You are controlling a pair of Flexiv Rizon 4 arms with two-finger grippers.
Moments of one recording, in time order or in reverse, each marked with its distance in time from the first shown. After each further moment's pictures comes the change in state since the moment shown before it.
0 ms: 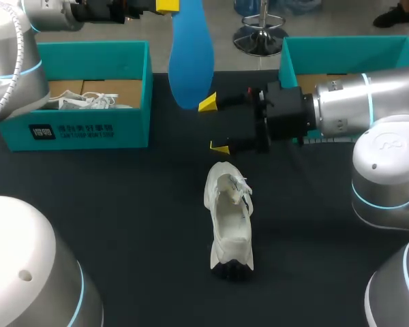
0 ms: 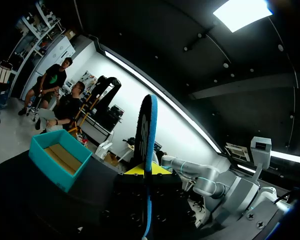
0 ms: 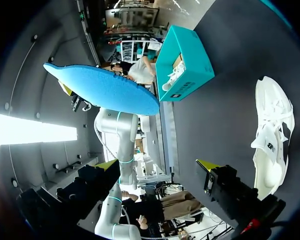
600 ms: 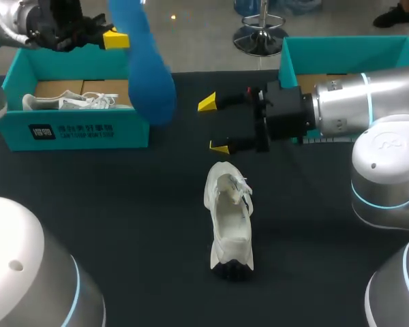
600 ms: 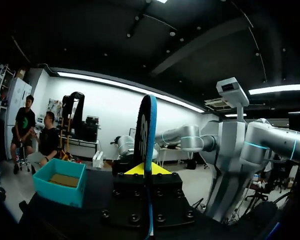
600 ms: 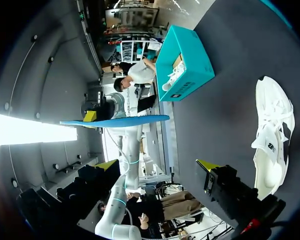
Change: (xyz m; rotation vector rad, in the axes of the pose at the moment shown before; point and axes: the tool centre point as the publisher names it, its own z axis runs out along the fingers) left arm 0.058 0.069 -0.072 -0.100 0.181 0.510; right arm 0.000 0.000 0.001 0.000 -0.001 0.000
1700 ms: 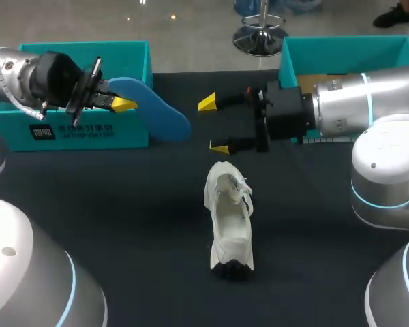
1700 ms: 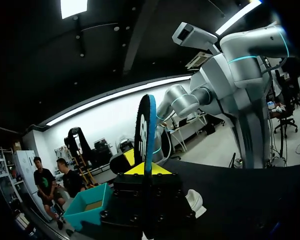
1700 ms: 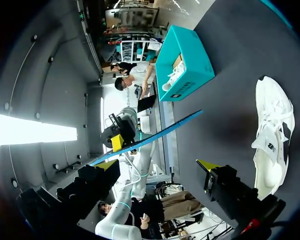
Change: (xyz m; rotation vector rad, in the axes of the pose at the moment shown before) left arm 0.040 0.078 0.030 -0.033 -0.067 0.532; right arm 0.000 0.000 0.000 0.000 0.000 0.000
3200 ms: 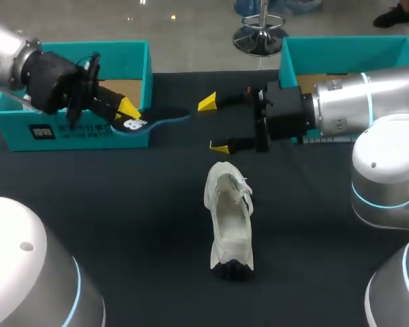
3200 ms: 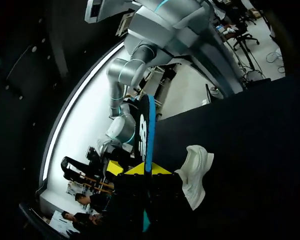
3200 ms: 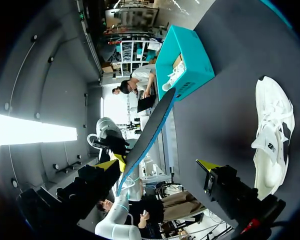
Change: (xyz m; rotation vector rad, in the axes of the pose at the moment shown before) left arm 0.029 -0.007 0.019 -0.274 0.251 0.686; right arm 0.000 0.000 0.000 0.000 -0.001 0.000
